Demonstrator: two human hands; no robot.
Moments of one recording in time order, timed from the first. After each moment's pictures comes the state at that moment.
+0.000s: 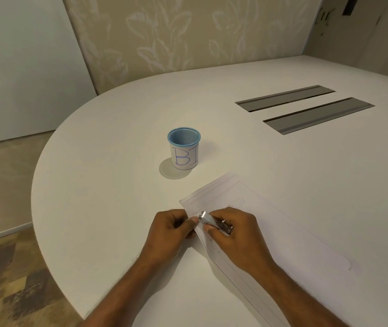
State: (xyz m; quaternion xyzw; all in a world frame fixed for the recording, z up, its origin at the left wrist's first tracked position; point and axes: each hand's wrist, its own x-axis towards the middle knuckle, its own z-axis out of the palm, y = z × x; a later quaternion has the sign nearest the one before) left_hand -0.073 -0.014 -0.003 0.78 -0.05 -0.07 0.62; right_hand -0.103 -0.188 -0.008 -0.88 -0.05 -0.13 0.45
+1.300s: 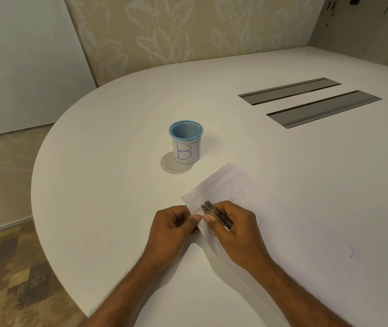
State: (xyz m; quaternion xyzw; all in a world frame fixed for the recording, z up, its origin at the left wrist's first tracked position) left_hand -0.076 -0.015 -0.016 0.78 -0.05 -0.04 0.62; right_hand -0.100 -0.178 -0.017 -0.85 -0.04 -0.17 0.50
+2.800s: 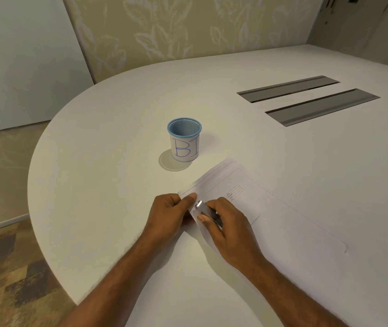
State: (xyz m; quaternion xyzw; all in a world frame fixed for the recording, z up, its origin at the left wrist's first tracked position) left_hand -0.057 -0.021 0.003 0.74 0.03 -0.08 0.66; right_hand -0.101 -0.171 -0.025 -0.89 -0.08 -0.17 0.42
